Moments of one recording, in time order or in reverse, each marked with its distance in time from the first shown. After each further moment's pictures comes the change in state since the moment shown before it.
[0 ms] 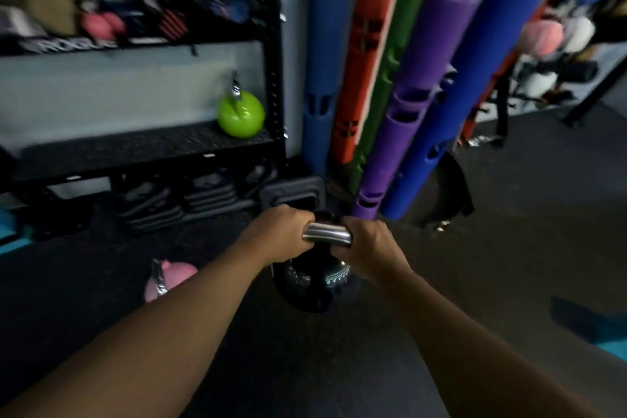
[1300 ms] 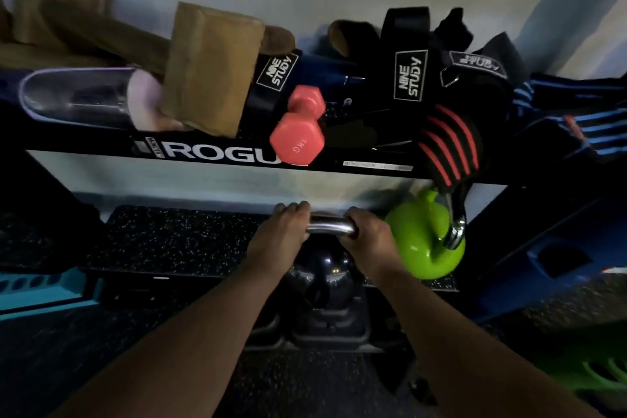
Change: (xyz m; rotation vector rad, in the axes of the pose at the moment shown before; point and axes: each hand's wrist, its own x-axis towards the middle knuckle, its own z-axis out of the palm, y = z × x) left_hand 0.308 -0.658 -0.192 0.212 0.316 -0.381; right_hand 0.691 -0.255 0.370 0.149 -0.068 -0.254
